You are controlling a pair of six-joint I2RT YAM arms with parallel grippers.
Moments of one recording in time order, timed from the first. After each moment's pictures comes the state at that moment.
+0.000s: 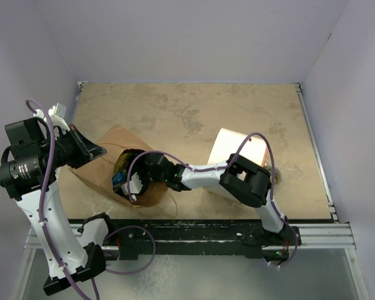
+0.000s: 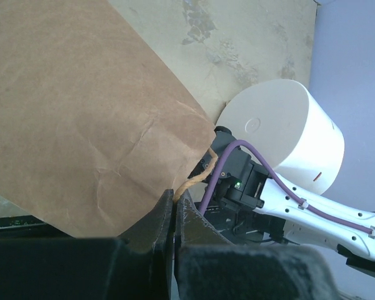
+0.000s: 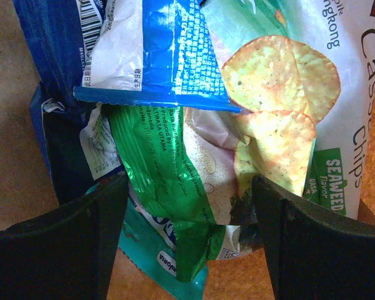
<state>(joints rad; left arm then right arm) 0.39 0.96 1.62 -1.47 0.66 -0.30 1.13 2.09 1.29 0.38 -0.18 -1.19</state>
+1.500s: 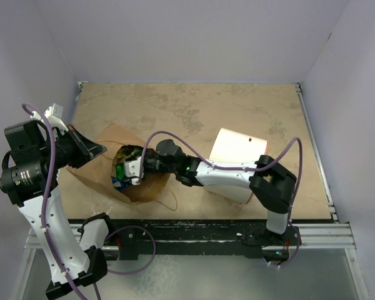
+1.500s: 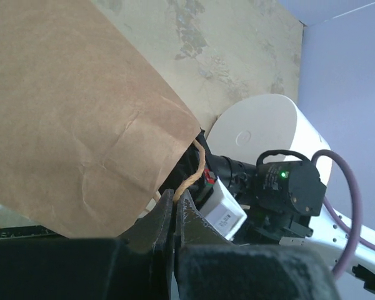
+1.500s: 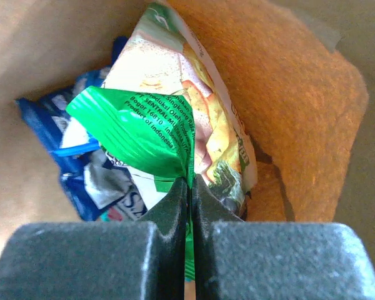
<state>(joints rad) 0.39 0.93 1.59 -1.40 0.65 -0.37 1.12 1.87 1.25 0.44 -0.30 -0.83</state>
